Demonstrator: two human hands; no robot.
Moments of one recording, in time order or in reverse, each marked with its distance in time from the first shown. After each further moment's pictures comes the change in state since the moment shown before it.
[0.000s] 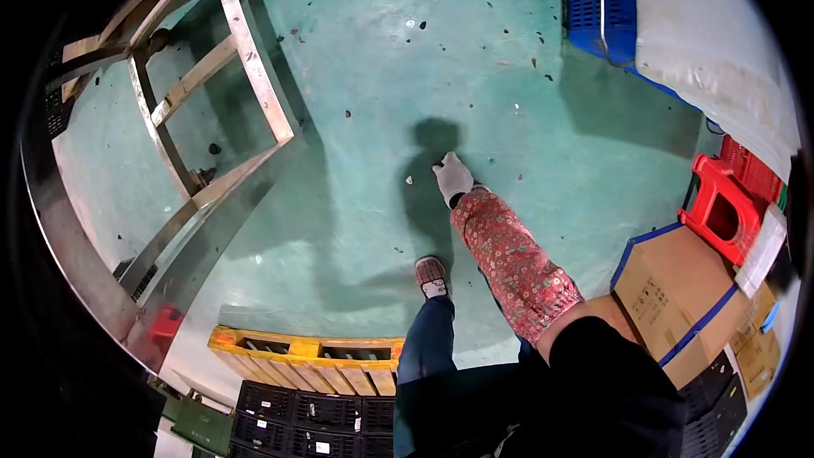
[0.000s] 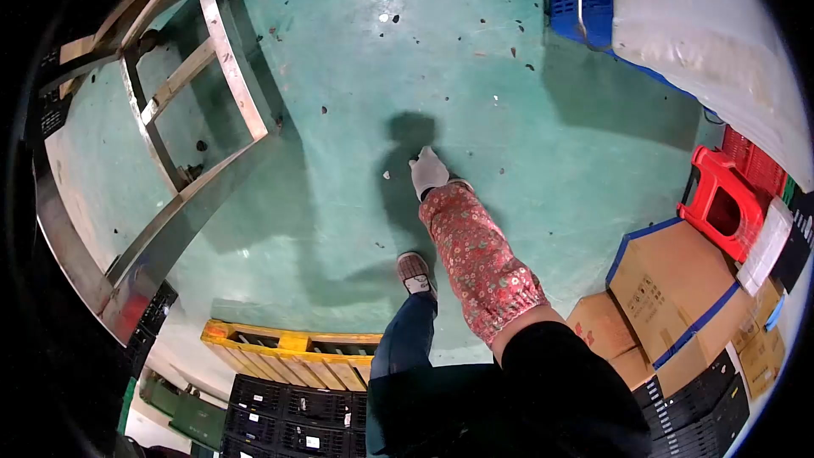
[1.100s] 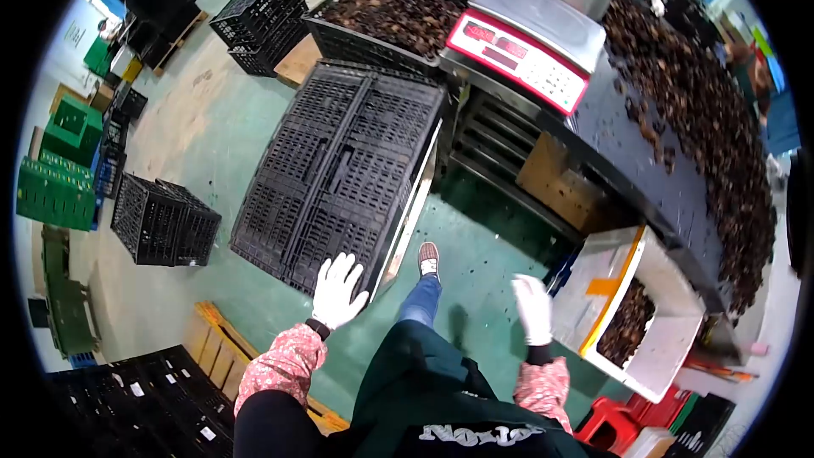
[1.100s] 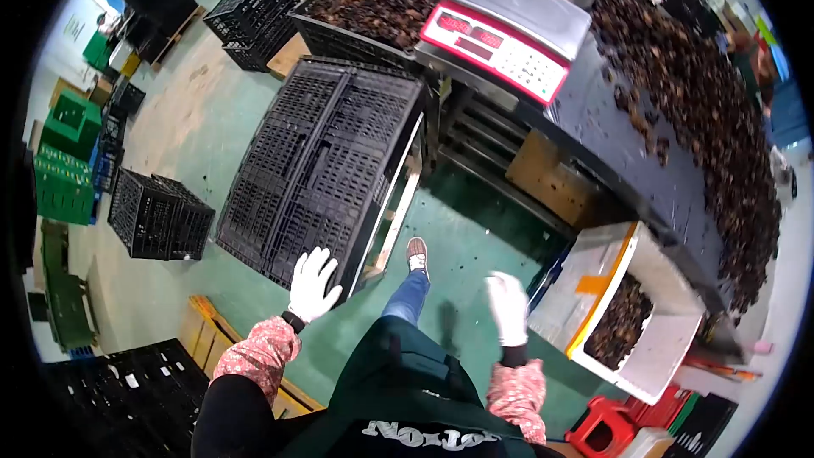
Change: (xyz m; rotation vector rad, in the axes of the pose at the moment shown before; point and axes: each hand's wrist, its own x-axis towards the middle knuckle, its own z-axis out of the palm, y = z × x) left_hand 0.035 0.059 -0.032 -0.013 -0.029 -0.046; right_hand -0.206 -0.260 -0.539 0.208 0.140 -0.809
